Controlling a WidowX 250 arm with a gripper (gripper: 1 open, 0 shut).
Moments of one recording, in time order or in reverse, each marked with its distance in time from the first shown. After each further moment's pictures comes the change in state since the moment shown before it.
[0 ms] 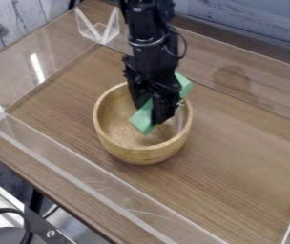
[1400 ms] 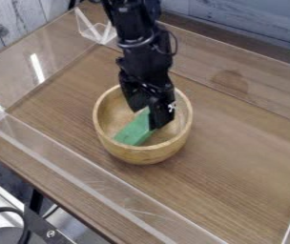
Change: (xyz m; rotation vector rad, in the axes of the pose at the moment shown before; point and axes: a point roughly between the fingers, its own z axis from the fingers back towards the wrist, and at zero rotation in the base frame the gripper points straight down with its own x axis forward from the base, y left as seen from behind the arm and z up) arm -0.012 -0.003 0.011 -0.055 -0.054 -0.017
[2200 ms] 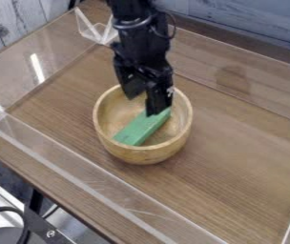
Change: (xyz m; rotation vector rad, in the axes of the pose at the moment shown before) arm 0.005 0.001 0.027 0.045 -0.028 0.040
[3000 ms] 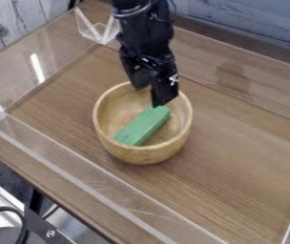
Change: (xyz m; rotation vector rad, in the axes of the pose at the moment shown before) arm 0.007 0.001 0.000 -0.074 -0.044 -0.049
